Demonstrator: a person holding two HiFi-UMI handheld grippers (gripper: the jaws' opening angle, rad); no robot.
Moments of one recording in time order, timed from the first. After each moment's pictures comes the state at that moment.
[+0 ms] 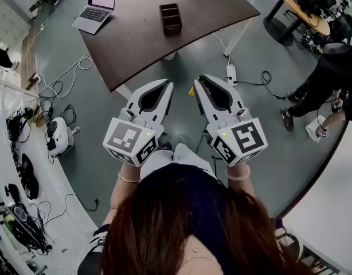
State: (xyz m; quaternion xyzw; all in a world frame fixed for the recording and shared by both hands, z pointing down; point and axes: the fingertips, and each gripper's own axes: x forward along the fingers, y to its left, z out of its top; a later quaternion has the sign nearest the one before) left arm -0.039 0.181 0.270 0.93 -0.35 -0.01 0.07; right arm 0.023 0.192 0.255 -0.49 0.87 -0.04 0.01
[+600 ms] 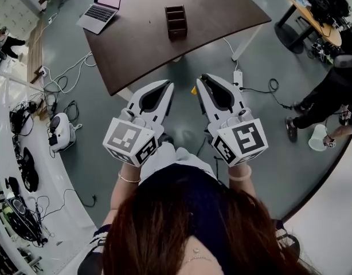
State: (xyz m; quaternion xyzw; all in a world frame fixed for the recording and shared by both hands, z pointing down) left arm -0.019 0.133 0.284 0.92 -0.38 0.00 0.08; right arm 0.047 0.137 0.267 -0.47 0.88 -0.05 0.01
